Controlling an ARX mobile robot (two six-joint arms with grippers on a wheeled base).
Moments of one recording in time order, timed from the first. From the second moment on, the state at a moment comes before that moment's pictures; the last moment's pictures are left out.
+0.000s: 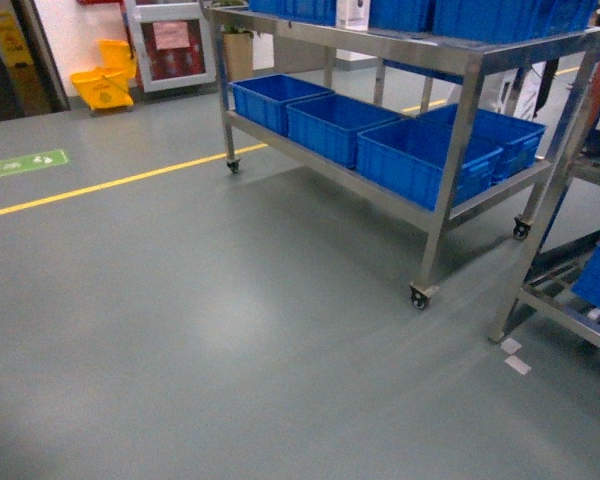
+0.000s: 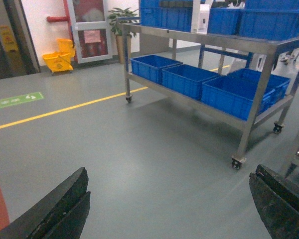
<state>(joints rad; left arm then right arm) 0.00 0.01 0.02 0.00 0.00 0.00 0.00 0.00 0.01 -0.01 0.00 0.01</state>
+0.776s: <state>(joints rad) 0.00 0.01 0.02 0.00 0.00 0.00 0.00 0.00 0.01 -0.01 0.00 0.01</state>
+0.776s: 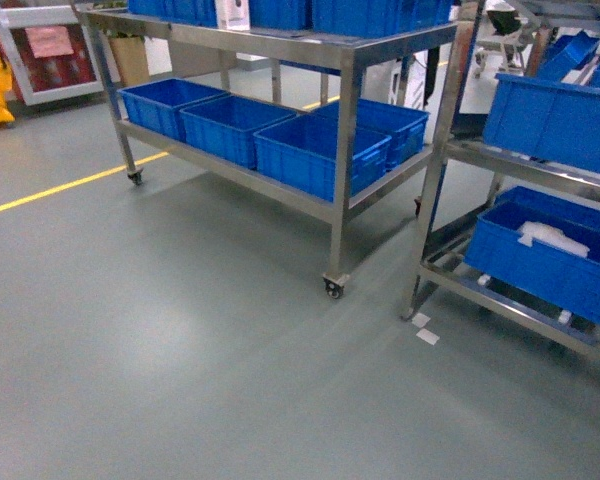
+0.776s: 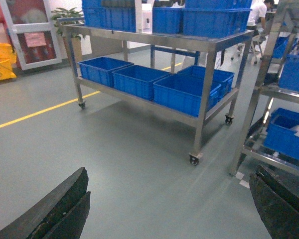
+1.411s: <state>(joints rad) 0.00 0.01 0.02 0.00 0.00 0.00 0.00 0.00 0.01 -0.01 0.00 0.01</state>
